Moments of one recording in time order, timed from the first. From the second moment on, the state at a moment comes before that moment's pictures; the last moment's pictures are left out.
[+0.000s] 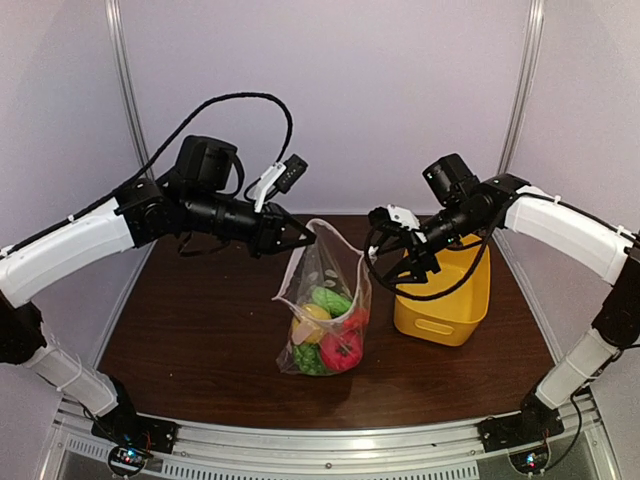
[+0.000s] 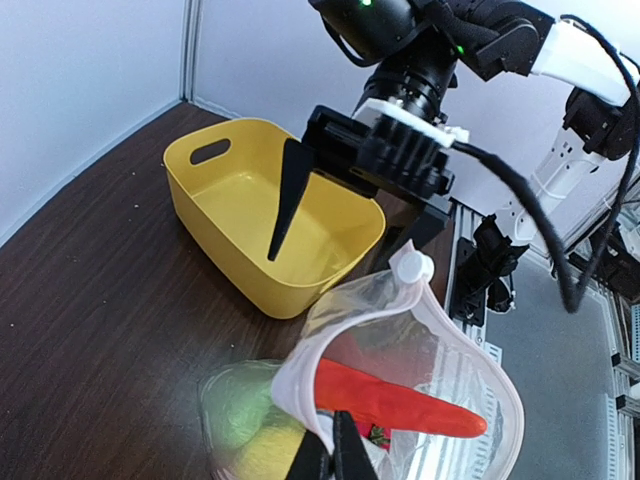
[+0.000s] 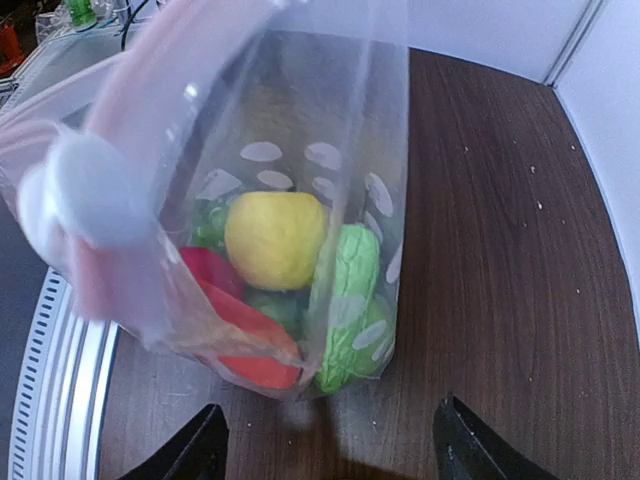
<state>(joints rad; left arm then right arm) -0.85 1.43 1.44 -0.48 0.46 -0.08 0.55 1.55 1.45 -0.85 -0.71 -0.87</state>
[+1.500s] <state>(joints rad) -0.83 1.46 1.37 -0.41 0.45 -0.08 0.64 1.49 1.34 -0.68 -0.98 -0.70</state>
